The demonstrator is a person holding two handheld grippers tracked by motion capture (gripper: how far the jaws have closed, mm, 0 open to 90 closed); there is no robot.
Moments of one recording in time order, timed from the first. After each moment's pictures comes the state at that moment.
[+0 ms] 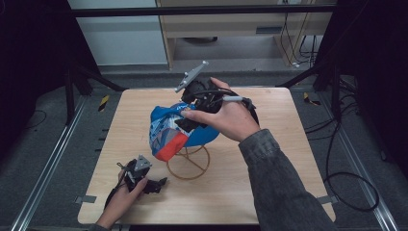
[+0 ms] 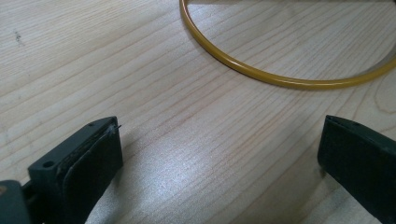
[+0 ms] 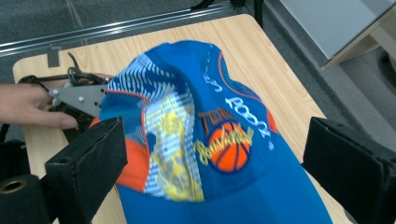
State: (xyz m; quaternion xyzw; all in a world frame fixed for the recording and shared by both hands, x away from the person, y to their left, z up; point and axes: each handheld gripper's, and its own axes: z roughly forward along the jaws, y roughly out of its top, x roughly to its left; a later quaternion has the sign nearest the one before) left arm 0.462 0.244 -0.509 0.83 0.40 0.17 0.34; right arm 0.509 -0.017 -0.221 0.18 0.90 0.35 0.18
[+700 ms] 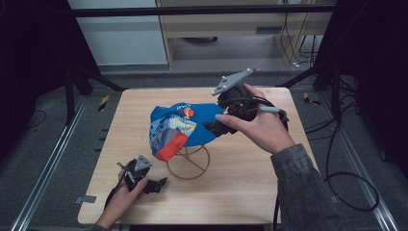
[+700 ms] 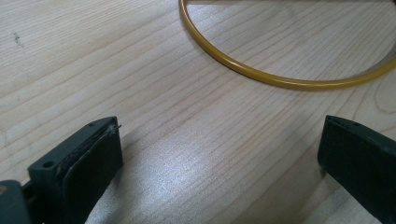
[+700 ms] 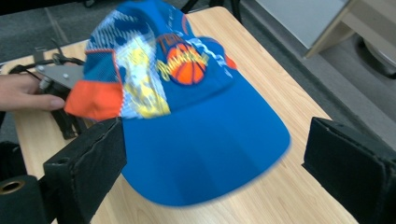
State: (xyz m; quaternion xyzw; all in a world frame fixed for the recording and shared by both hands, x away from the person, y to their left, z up) left arm 0.462 0.244 -0.509 0.83 0.40 0.17 0.34; right arm 0.492 -0.088 -0.231 0.24 0.88 0.37 0.19
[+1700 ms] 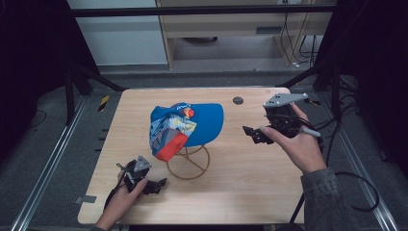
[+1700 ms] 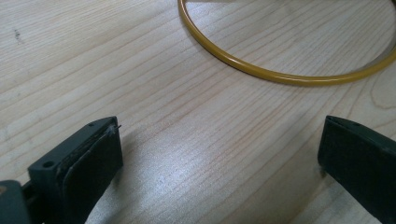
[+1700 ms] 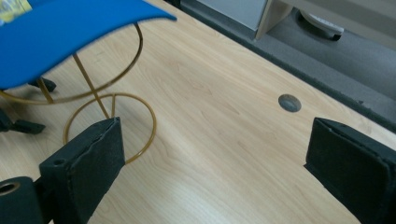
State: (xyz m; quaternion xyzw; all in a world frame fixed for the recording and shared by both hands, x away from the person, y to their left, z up) left arm 0.459 0.245 -0.510 0.83 0.40 0.17 0.35; right arm 0.486 -0.187 -0.292 0.36 0.82 0.40 0.23
